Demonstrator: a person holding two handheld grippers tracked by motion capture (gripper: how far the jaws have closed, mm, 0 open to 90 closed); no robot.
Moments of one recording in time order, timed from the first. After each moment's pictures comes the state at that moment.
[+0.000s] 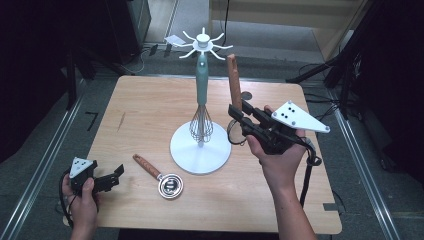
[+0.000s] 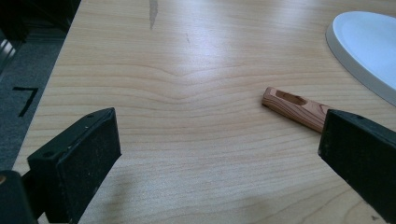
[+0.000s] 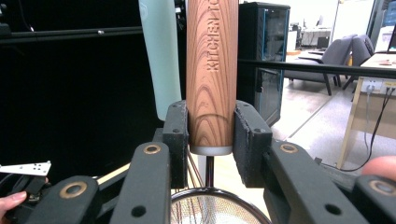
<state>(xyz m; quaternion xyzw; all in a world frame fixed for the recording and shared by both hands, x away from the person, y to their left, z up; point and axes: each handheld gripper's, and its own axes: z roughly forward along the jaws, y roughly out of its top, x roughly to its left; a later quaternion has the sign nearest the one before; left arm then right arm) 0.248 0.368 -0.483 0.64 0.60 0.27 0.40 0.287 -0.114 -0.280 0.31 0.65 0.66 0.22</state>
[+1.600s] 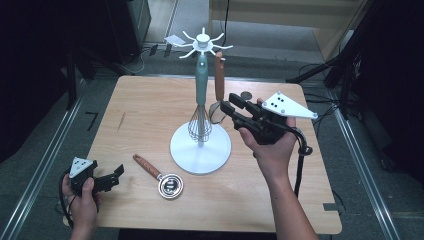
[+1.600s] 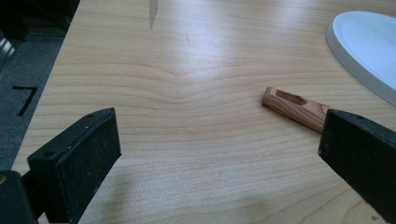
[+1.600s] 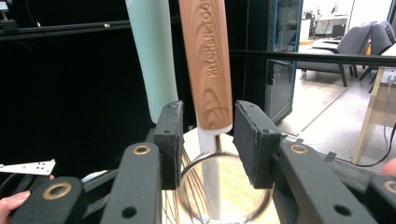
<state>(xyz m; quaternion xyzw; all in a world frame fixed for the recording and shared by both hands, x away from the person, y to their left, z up) 0.248 0.368 -0.483 0.64 0.60 0.27 0.40 0.310 -0.103 -0.281 0.31 0.66 0.65 0.20</state>
